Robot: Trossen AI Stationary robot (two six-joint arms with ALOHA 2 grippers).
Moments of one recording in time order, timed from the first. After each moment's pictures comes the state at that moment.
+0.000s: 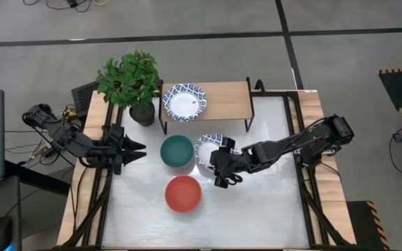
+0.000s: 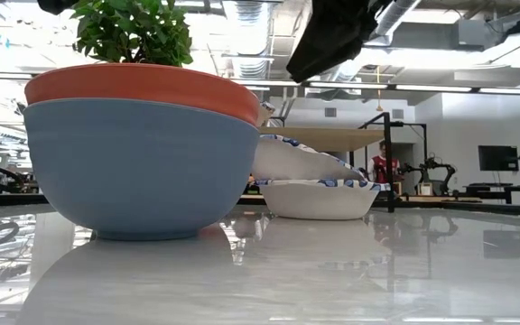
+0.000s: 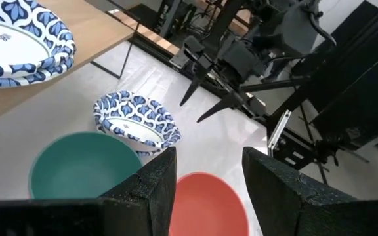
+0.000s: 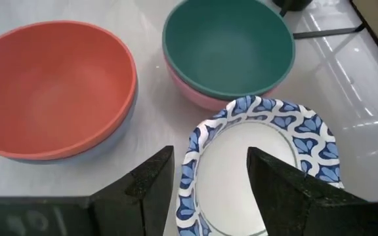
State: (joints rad) left arm -0.55 0.65 0.87 -0.53 -0.61 -0.73; right arm 0.28 1.64 1.27 -0.49 0.42 0.30
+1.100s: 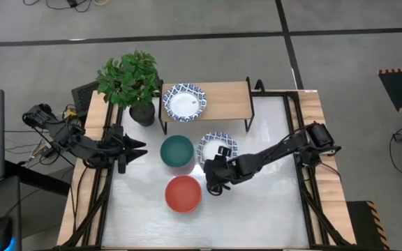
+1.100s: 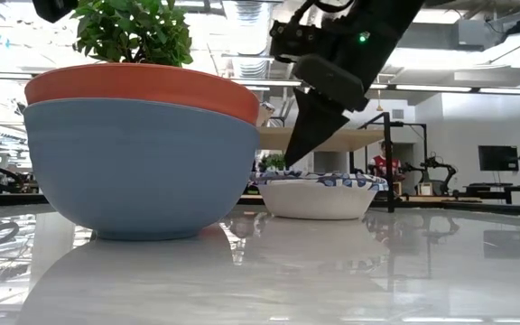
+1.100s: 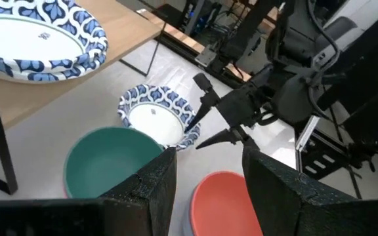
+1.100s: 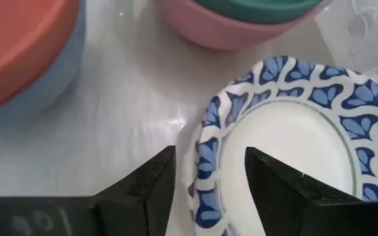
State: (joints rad) left arm -0.55 0.67 0.87 -0.59 -0.68 -0.77; right arm 0.29 1.86 1.27 -0.49 0.50 0.39
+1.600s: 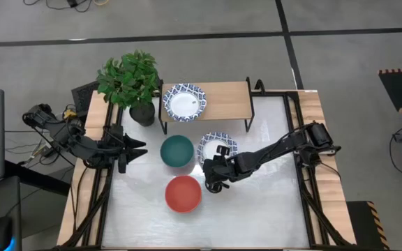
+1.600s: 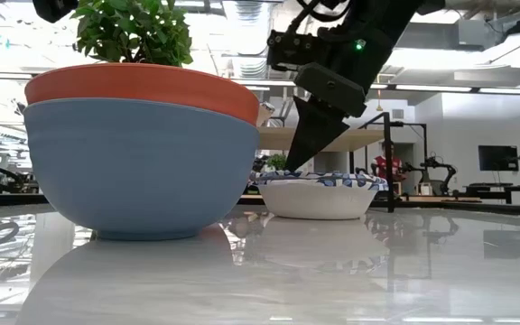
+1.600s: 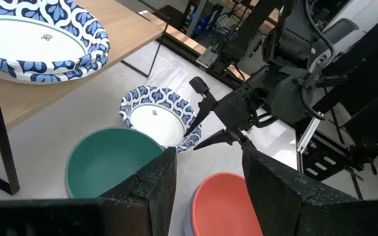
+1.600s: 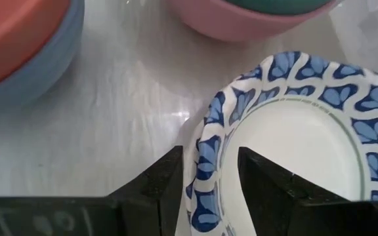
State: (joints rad) left arm -0.55 0.67 0.87 -0.59 -0.69 -0.77; right arm 0.27 1.87 1.27 -0.49 0.44 0.34
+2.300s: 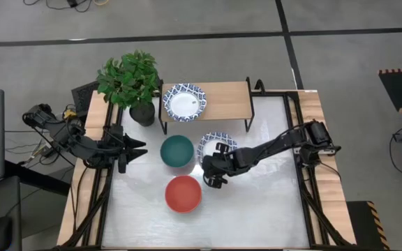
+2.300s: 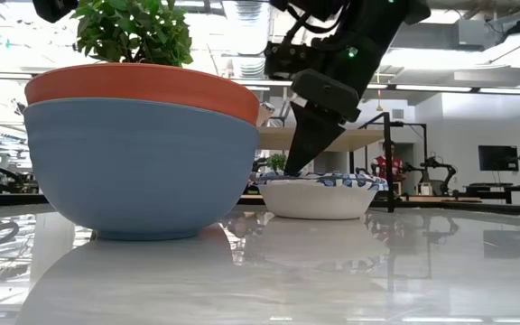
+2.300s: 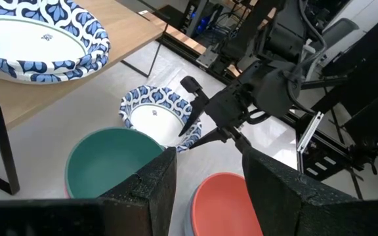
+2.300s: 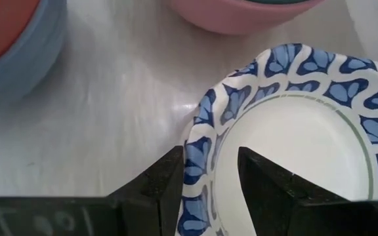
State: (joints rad) left arm -0.55 0.67 0.87 -0.59 -0.69 -0.77; right arm 0.21 1.87 1.27 -0.49 0.36 0.31
